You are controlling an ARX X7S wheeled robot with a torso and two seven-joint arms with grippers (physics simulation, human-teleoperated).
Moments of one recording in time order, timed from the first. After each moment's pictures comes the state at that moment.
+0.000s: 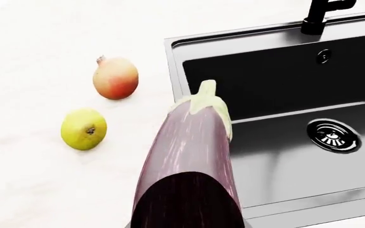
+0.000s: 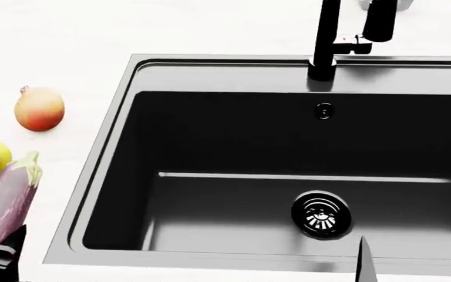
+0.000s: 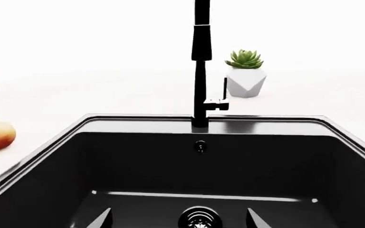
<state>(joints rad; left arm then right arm) -0.48 -0.63 -0.11 0.66 -1.43 -1.35 -0.79 -0.15 0.78 0.43 -0.95 1.20 0.71 0.50</state>
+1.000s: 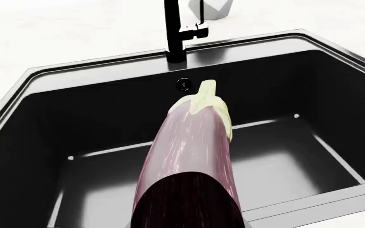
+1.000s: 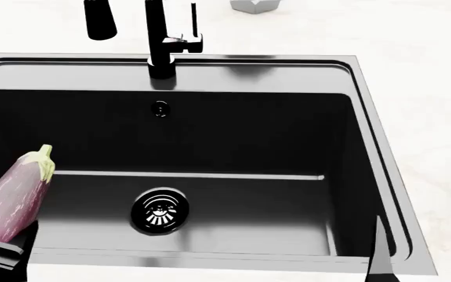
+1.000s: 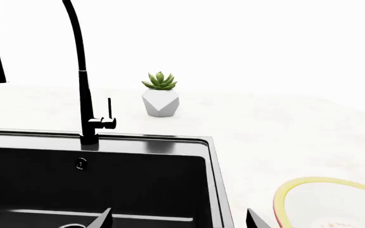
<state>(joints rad) -0.51 -0.64 -0.07 0.68 -1.48 -1.31 -0.80 -0.13 0.81 0.45 -0.97 1.18 0.69 0.52</state>
